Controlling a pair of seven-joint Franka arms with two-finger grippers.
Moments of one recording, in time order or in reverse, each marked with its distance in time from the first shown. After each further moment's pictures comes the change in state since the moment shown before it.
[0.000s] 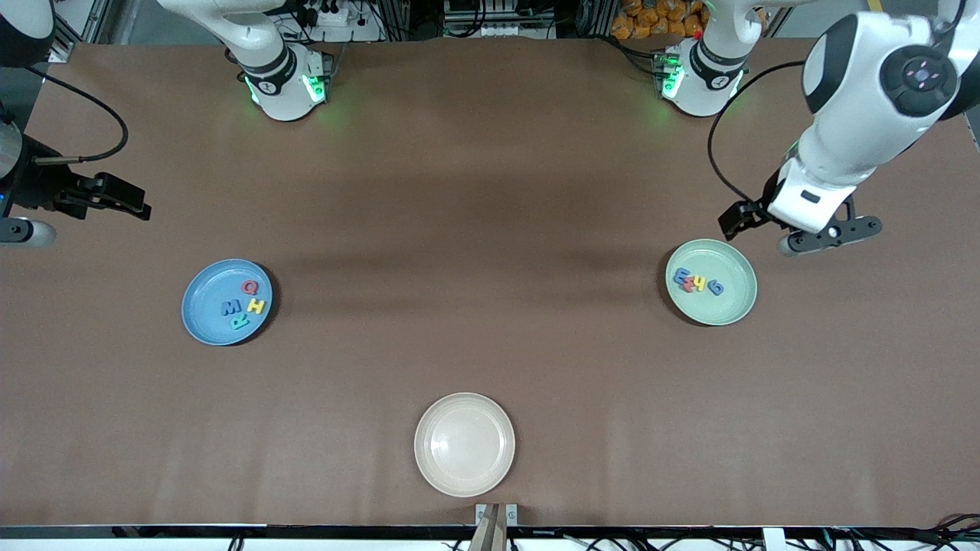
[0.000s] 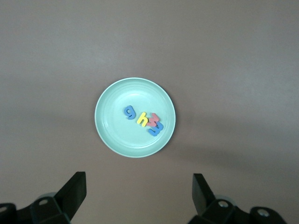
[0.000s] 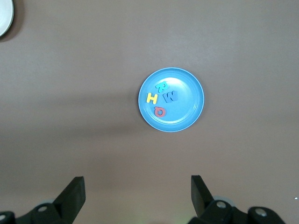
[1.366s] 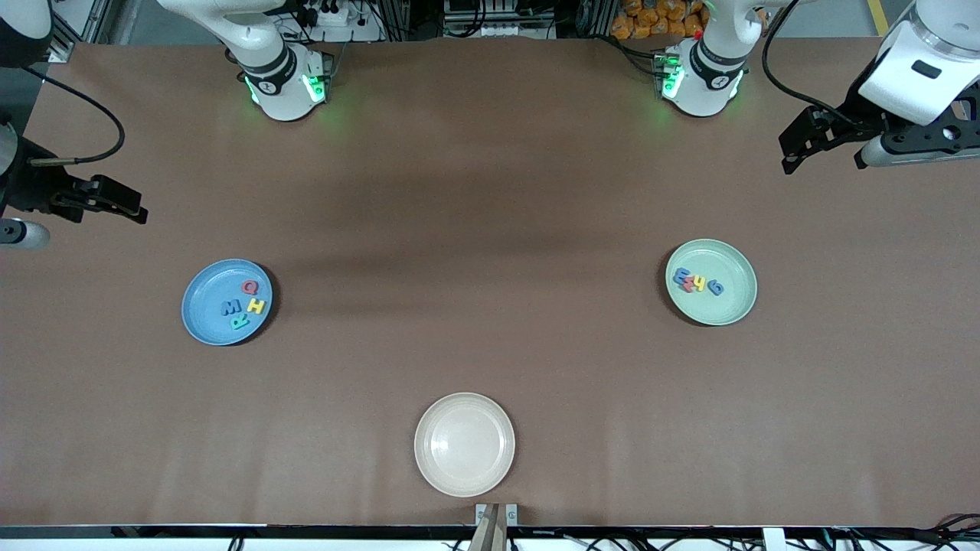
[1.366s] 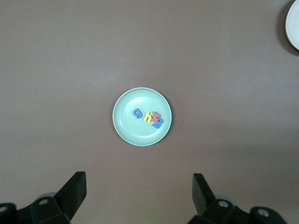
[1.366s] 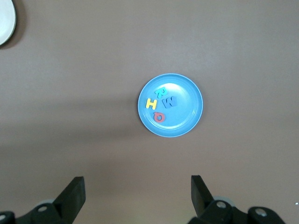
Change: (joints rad) left arm 0.002 -0.043 0.004 0.332 0.000 -0.312 0.143; right arm 0.000 0.000 -0.004 0.001 -0.001 0.030 0.000
